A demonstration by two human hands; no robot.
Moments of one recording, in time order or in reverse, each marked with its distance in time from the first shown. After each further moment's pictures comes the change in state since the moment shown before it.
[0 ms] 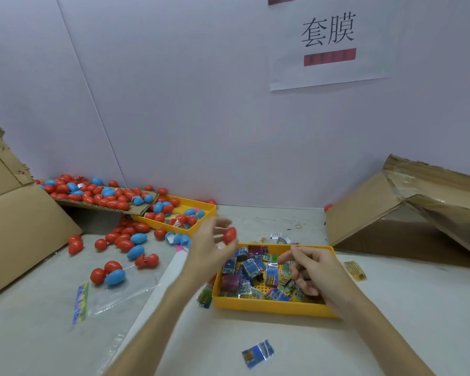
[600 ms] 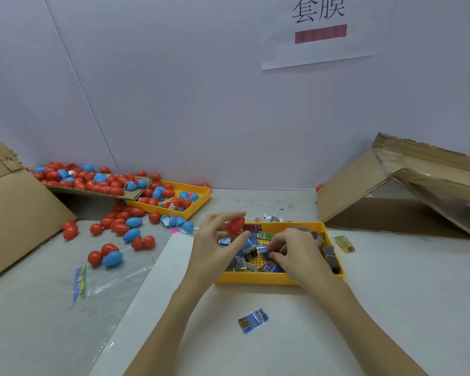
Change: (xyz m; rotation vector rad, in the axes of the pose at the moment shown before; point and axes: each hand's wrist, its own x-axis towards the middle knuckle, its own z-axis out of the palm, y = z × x) left_hand -0.049 0.020 0.014 -0.210 0.016 0.045; right_hand 0.001 0.011 0.025 -1.046 0.158 -0.263
